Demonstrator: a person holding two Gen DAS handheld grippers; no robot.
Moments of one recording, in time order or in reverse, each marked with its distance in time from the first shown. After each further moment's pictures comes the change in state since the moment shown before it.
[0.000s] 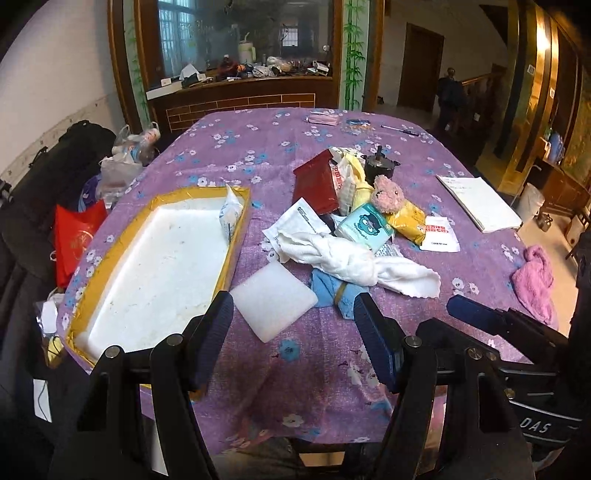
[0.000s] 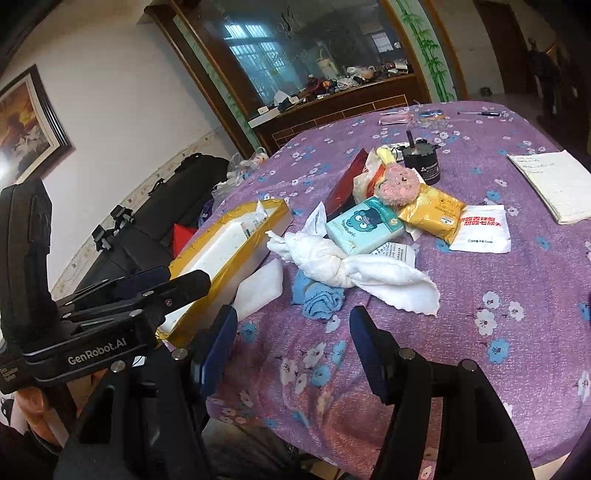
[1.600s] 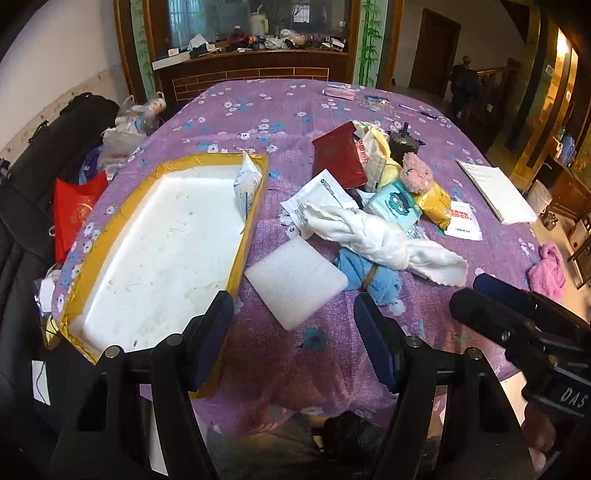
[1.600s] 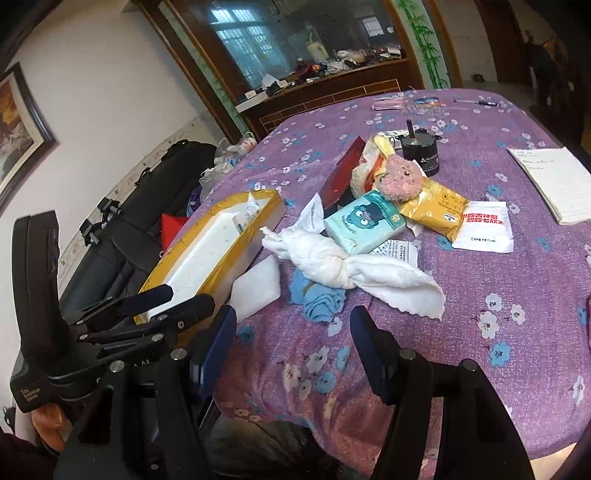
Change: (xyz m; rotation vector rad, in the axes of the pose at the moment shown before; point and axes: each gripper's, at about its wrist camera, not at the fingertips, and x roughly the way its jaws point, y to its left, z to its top) left arm 0.030 0.023 -0.007 -0.078 0.091 -0.023; right arm 0.017 0.006 0.012 0.020 0.055 -0.089
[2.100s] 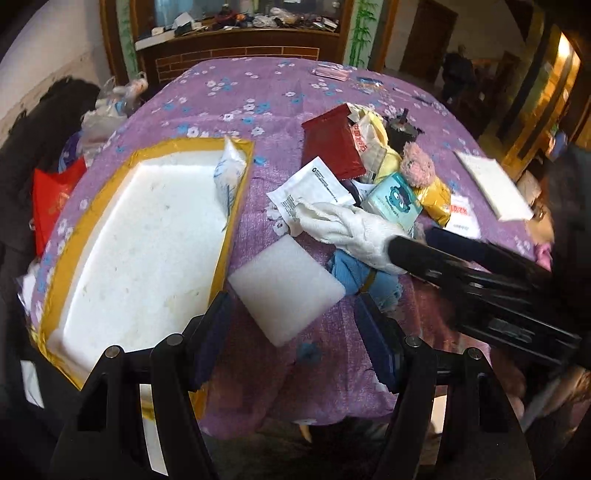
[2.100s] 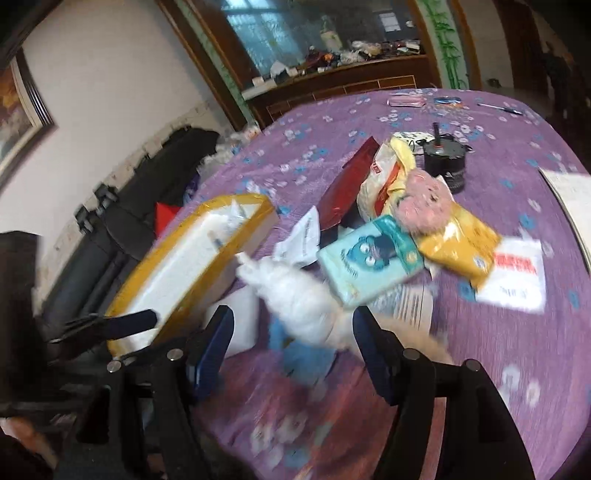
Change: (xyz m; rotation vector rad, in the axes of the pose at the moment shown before) left arm 0.032 0.001 0.017 0.027 0.117 -0.051; right arm 0.070 -0.008 0.040 -0.119 0.037 -0.013
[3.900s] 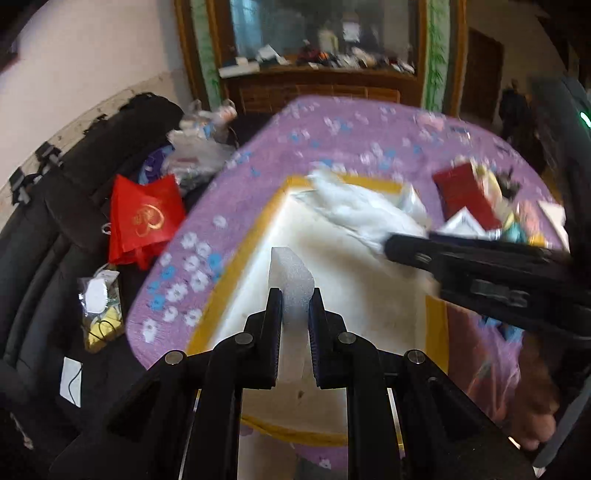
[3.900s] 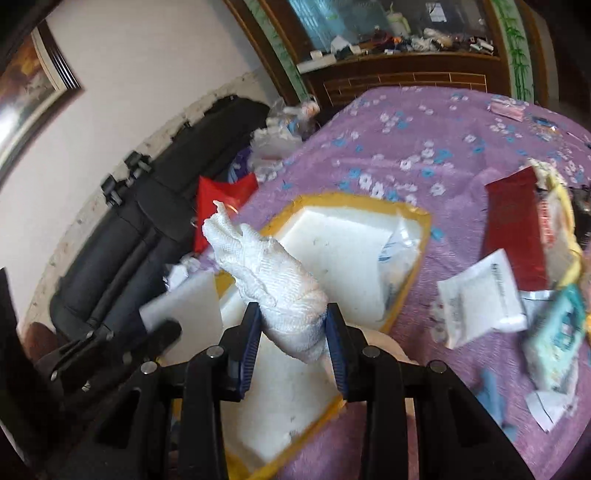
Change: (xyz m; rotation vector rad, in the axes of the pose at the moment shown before) left arm -0.023 0.135 -0.022 -0.099 -0.164 0.221; right arm 0.087 0.146 0.040 -0.102 0.044 0.070
